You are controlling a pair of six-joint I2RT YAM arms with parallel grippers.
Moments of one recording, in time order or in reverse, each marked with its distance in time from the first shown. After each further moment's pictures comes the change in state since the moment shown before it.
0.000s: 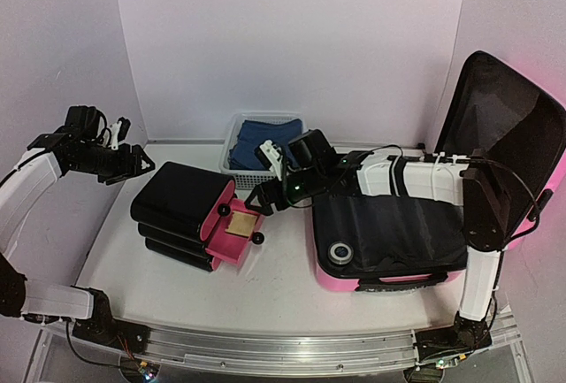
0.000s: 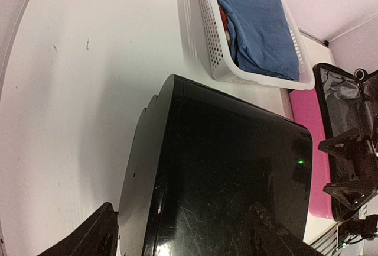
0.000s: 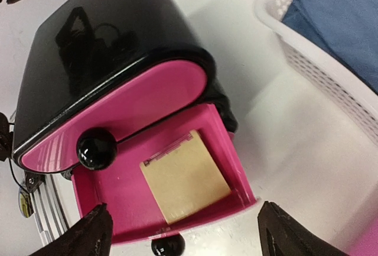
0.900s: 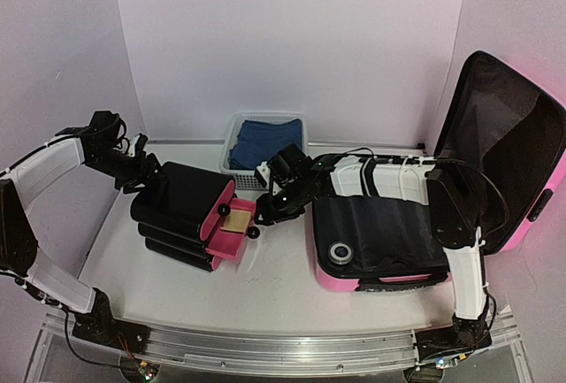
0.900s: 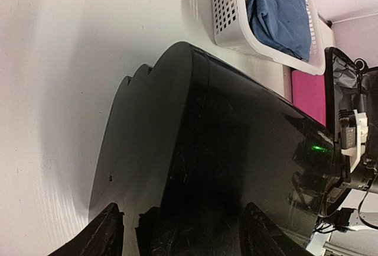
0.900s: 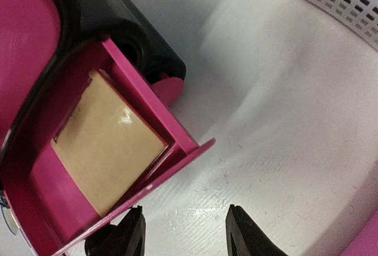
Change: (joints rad) left arm 0.000 0.245 0.051 -0.030 0.115 -0.053; right arm 0.017 0.178 0.187 -0.299 0.122 0.148
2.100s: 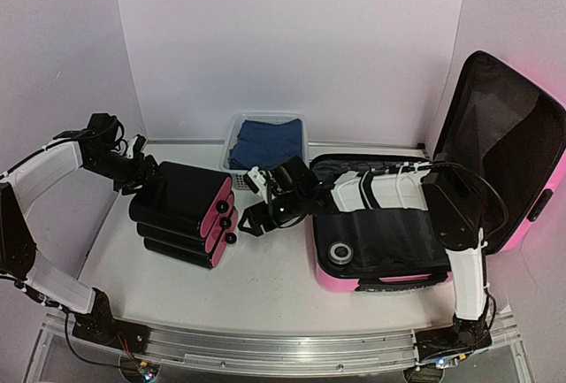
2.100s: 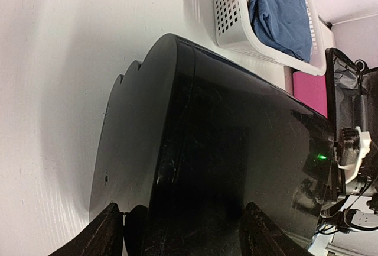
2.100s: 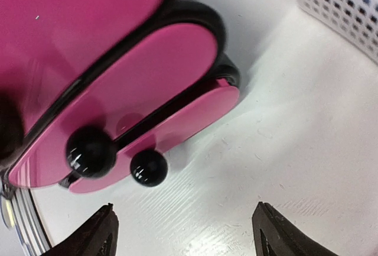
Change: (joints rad) left arm 0.007 -0.024 -0.035 0.024 0.000 0.009; right arm 0.020 -0.010 -0.161 0.341 -0.066 -0.063
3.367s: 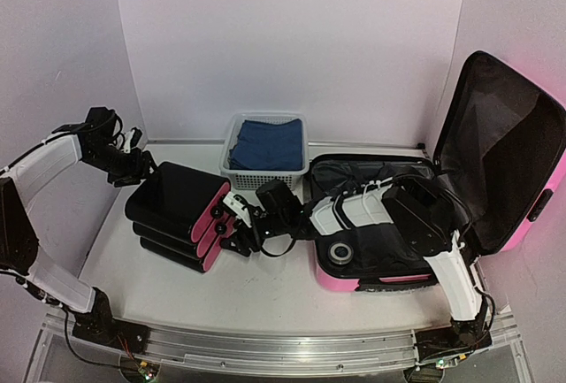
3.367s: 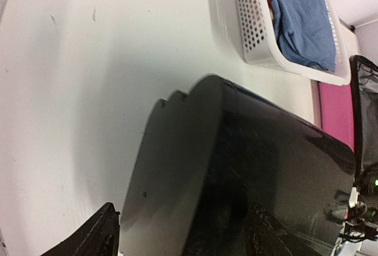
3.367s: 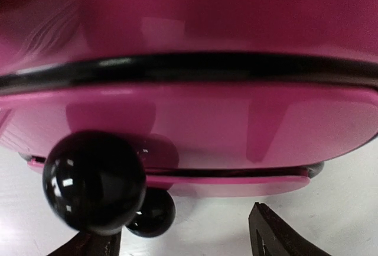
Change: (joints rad) left arm 0.021 0.025 0.054 -0.017 -0.106 0.089; right arm 0.046 0.180 0.006 0.331 -0.116 -0.438
